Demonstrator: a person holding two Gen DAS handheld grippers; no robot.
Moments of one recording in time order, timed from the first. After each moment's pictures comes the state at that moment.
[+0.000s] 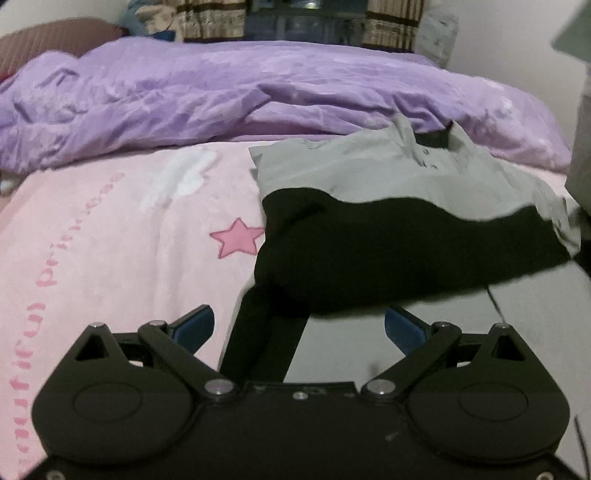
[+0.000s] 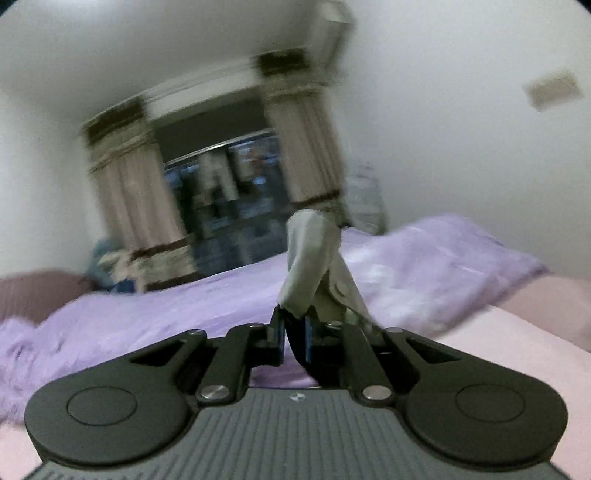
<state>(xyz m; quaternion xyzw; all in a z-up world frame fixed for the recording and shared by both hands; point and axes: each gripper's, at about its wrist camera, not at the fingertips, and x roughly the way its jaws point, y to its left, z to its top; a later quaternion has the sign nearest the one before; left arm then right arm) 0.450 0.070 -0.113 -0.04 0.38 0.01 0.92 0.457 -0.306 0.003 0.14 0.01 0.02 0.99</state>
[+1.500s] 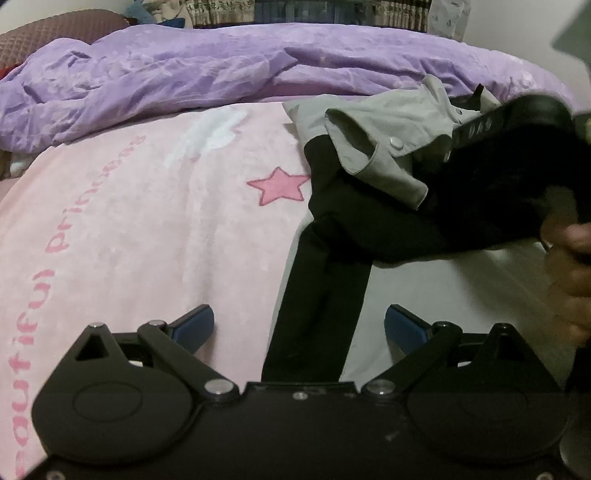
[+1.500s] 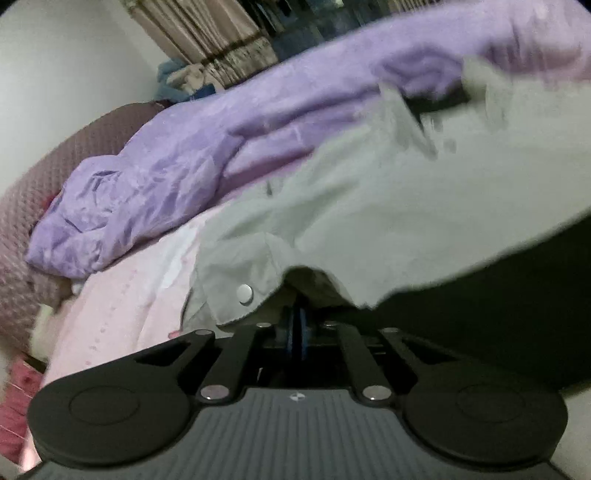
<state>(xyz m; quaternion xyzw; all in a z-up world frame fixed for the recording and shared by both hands) 0.437 0.097 -0.156 -0.01 0.40 0.03 0.92 0.463 -0.084 -0.081 0.17 0.32 0.19 0.91</state>
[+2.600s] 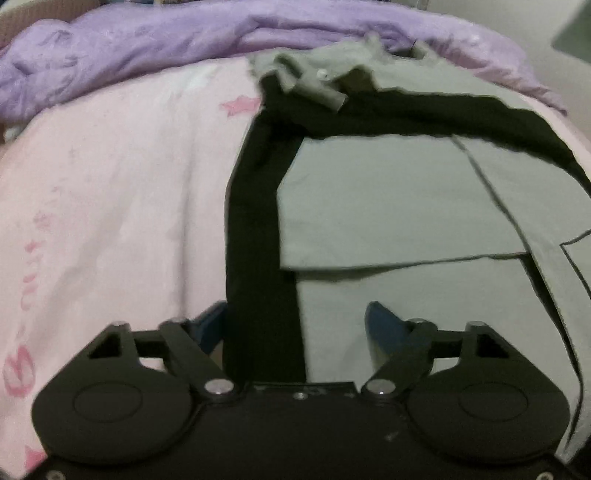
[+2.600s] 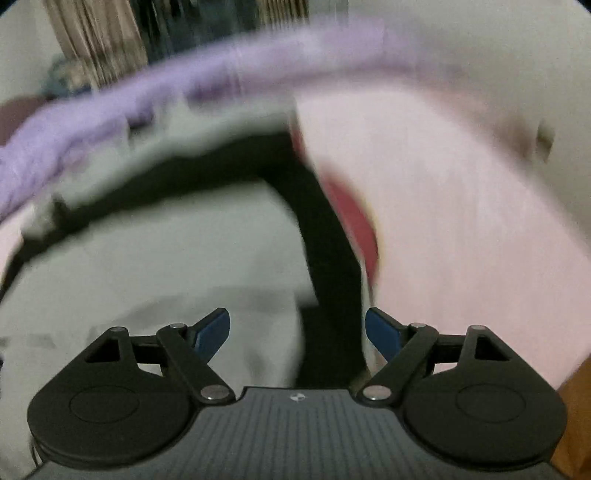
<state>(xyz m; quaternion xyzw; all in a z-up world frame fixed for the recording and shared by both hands) 0.317 0.078 -0.152 0.01 0.43 -0.03 0.90 0.245 -0.392 -0.109 0.13 0.40 -0.01 0.91</state>
